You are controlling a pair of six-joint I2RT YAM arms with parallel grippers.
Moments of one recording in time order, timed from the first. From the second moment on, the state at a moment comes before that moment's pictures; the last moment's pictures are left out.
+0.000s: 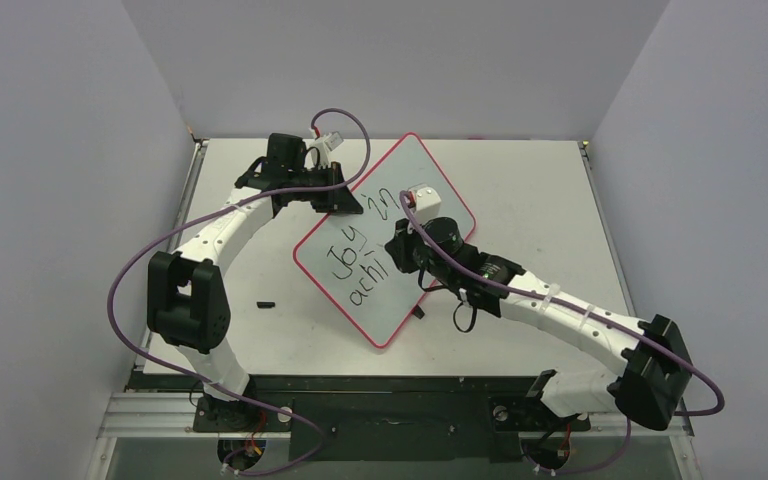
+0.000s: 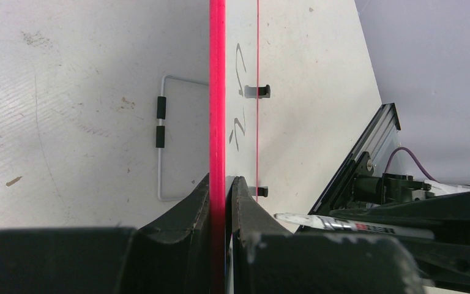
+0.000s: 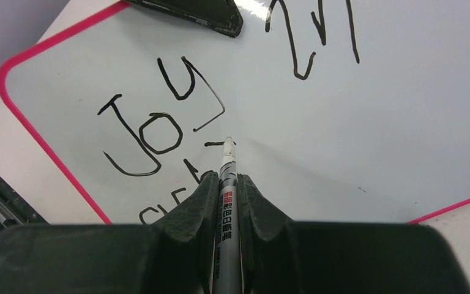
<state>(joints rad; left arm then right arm) -0.29 1.73 1.44 -0.45 0.70 -0.31 0.87 1.30 0.98 -0.11 0.17 0.32</state>
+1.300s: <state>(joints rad) -0.29 1.73 1.44 -0.45 0.69 -0.31 0.85 1.36 0.92 -0.09 0.13 0.33</state>
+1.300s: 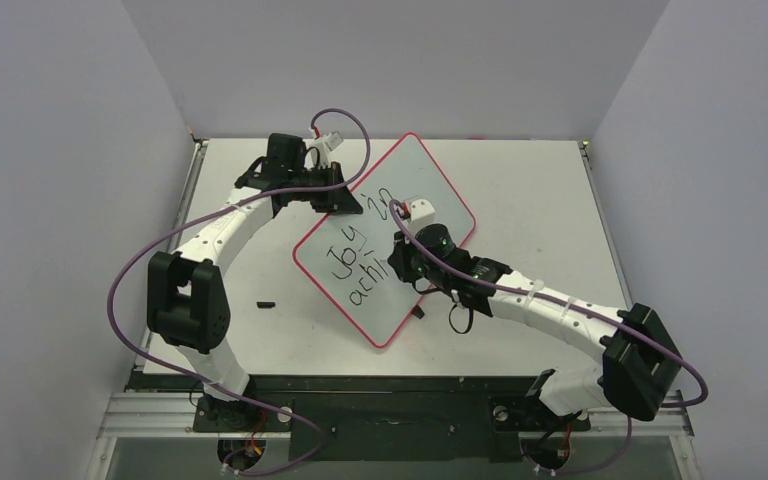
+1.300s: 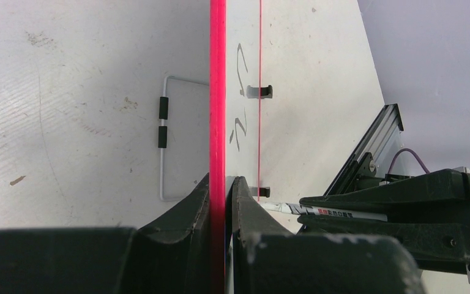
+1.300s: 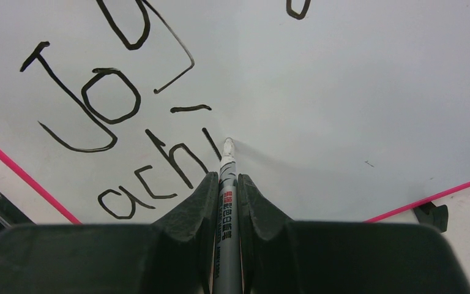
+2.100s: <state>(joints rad) -0.29 1.73 1.44 -0.45 0.69 -0.31 0.81 1.40 0.97 -0.08 0.15 0.33</state>
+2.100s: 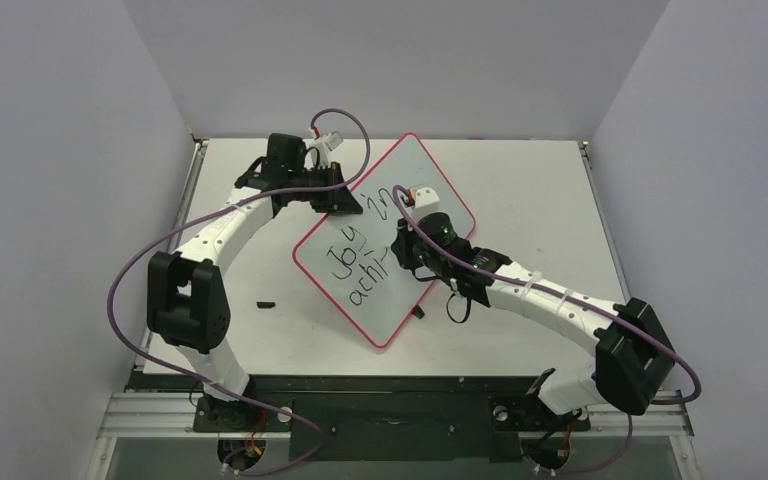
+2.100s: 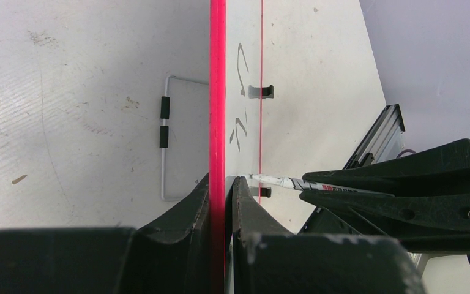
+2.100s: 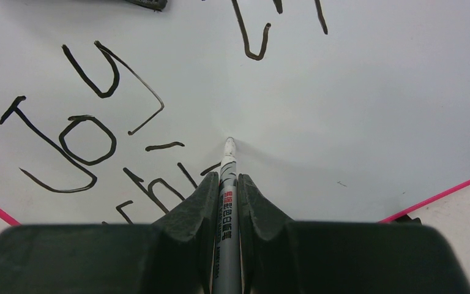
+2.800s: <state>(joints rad) -0.29 1.73 1.44 -0.45 0.69 -0.30 0.85 1.35 0.88 0.00 0.15 0.37</state>
